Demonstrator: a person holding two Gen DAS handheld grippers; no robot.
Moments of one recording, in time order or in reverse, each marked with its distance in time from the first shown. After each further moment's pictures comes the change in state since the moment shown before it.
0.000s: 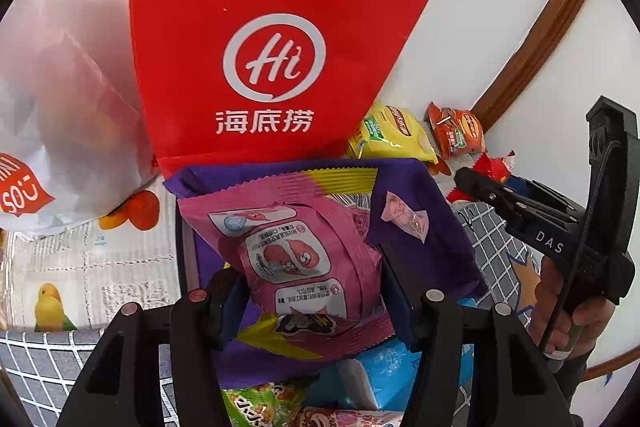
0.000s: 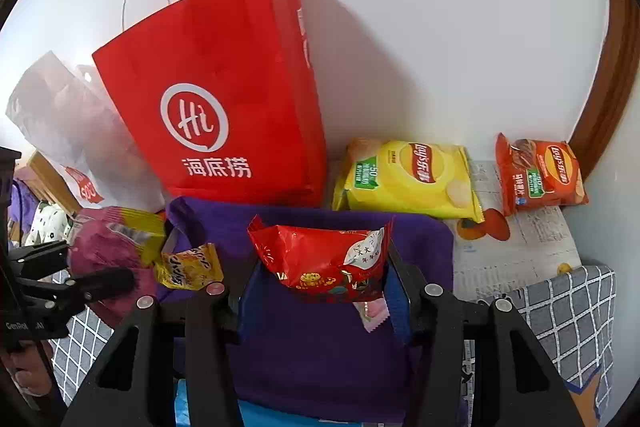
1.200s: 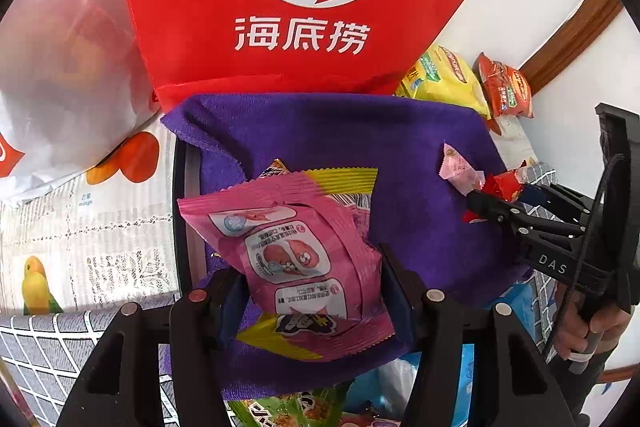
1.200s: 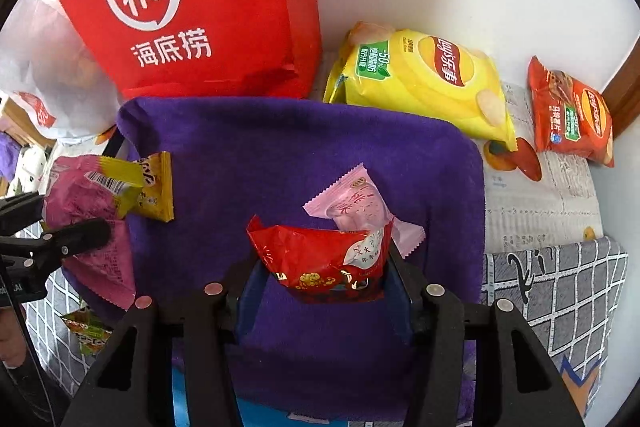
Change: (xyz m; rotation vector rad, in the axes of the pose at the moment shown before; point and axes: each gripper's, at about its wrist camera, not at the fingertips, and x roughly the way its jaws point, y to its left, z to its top) left arm 0.067 0.020 -0.006 -0.037 0.199 0.075; right arm 0.080 -0.002 -0.030 -0.051 0.322 -0.030
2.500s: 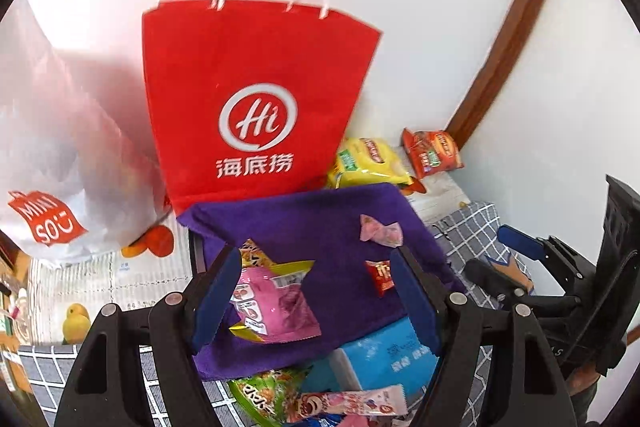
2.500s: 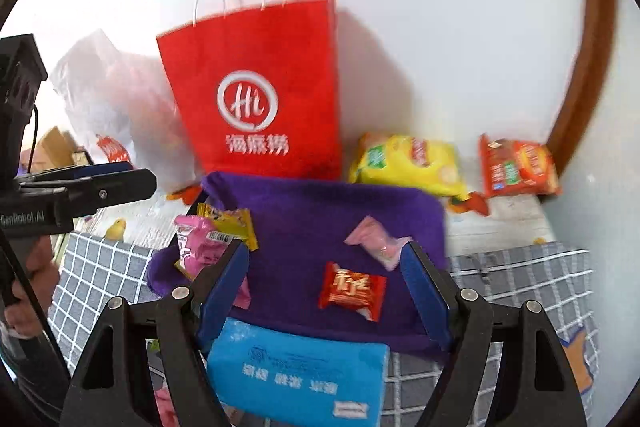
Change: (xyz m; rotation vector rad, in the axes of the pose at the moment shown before) left arm -0.137 -0.032 -0.025 0.142 -0.334 -0.075; right arm -0.154 0.037 -0.070 0.057 -0.416 -0.042
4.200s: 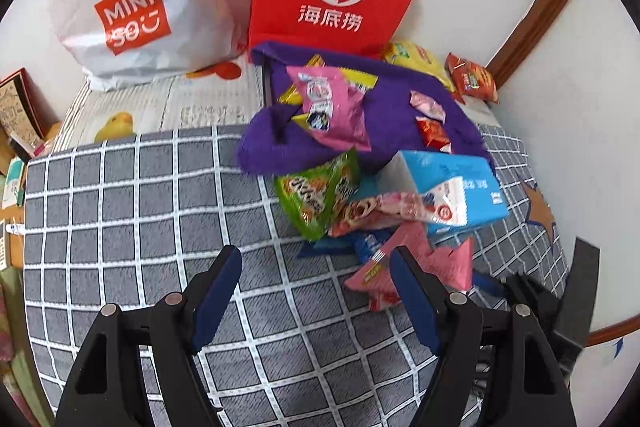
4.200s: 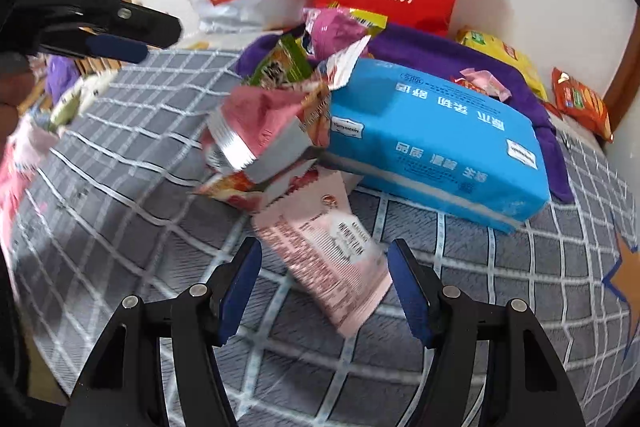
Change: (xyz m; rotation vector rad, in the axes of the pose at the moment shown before) left arm -0.040 0.032 -0.154 -0.175 0.209 0.115; right arm 0.002 0.080 -0.188 -0.308 0.232 0.138
